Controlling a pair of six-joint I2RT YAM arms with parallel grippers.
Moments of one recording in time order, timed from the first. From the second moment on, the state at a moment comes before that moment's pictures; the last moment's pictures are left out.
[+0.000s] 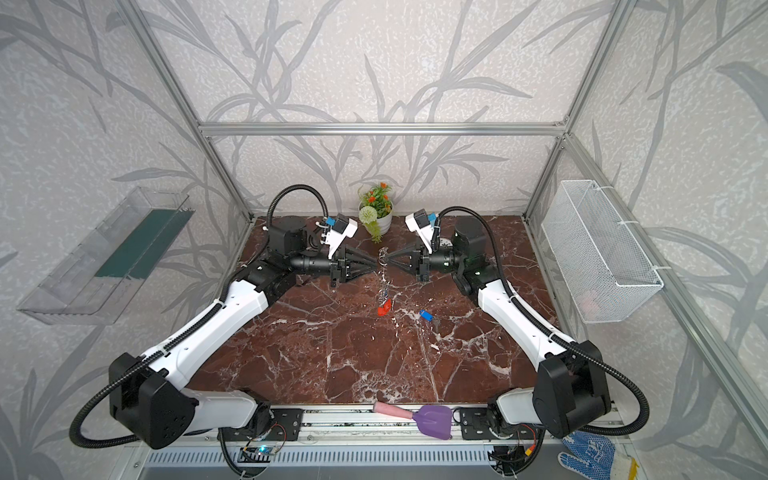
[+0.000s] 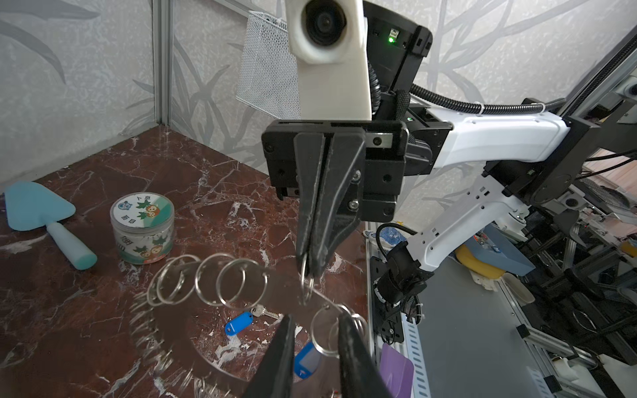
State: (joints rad) left arm -0.45 1.34 1.18 -0.15 1.01 -0.10; right arm 0.37 1.38 1.06 0.26 -1.19 0.37
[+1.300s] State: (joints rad) left arm -0.50 1.38 1.26 -0.22 0.97 -0.08; right arm 0.37 1.38 1.02 0.40 -1.24 0.47
